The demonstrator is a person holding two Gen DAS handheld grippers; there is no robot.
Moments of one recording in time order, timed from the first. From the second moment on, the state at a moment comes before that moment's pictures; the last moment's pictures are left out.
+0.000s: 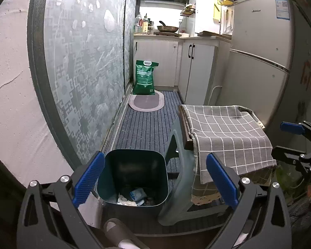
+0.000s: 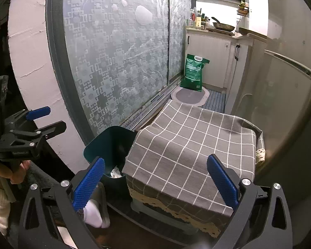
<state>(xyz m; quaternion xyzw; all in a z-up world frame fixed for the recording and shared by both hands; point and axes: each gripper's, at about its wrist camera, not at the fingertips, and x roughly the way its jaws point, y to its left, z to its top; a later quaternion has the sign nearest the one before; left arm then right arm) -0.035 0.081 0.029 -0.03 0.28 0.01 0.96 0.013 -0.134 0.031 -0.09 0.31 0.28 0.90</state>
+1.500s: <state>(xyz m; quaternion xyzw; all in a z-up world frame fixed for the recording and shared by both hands) -0.036 0.078 0.027 -0.03 0.29 0.01 0.96 0.012 -0.130 0.029 -0.09 0.31 0.28 0.90</state>
